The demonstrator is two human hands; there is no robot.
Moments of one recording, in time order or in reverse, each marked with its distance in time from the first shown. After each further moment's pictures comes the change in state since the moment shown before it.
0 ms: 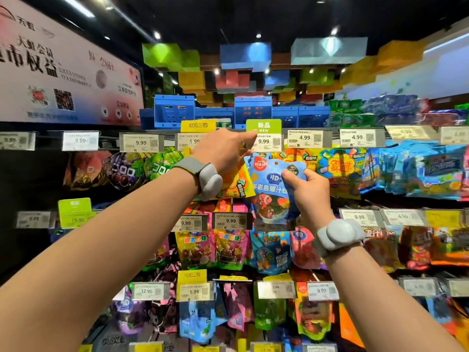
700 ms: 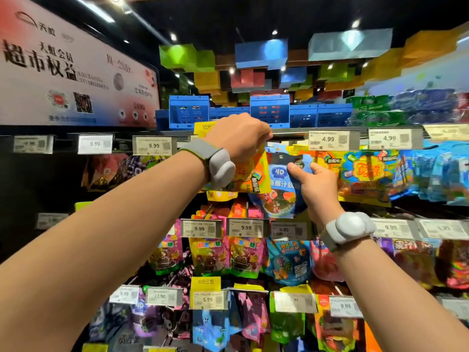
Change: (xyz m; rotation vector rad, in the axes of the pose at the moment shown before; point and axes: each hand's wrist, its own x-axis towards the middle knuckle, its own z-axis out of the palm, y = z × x) left_hand 0.020 -0.007 -0.025 0.066 -0.050 0.066; right_hand 0.032 0.007 0.027 0.106 -0.119 0.039
